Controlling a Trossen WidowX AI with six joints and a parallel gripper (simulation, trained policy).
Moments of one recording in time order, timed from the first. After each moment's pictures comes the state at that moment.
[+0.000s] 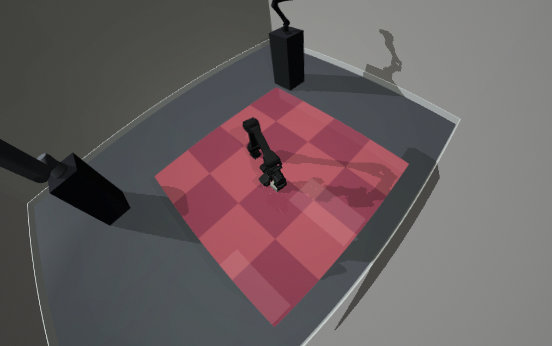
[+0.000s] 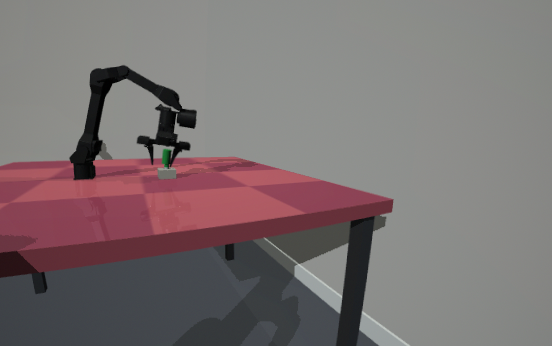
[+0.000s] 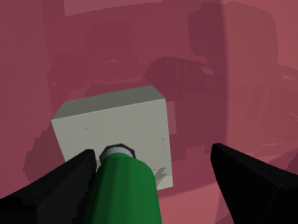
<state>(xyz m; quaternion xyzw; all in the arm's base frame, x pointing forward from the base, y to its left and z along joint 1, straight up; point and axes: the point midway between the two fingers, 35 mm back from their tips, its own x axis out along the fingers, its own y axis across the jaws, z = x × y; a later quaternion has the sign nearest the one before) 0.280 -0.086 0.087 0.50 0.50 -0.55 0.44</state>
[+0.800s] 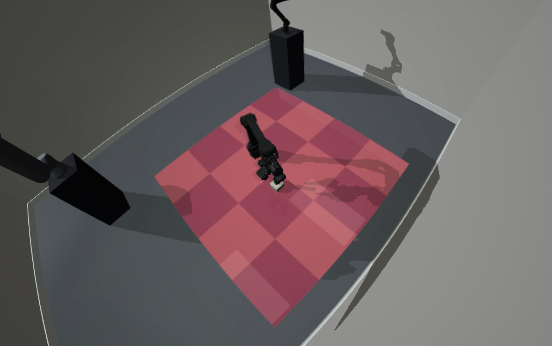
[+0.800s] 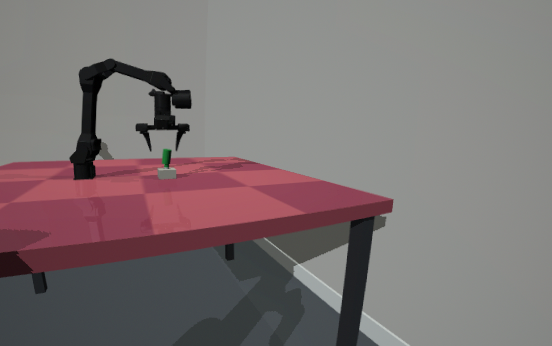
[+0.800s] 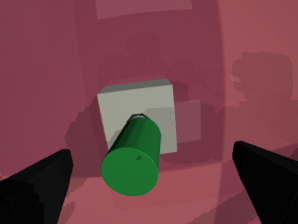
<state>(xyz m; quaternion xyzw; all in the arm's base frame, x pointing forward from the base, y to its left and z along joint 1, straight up) 0.283 -0.088 0.144 0.53 0.46 -0.52 0.49</state>
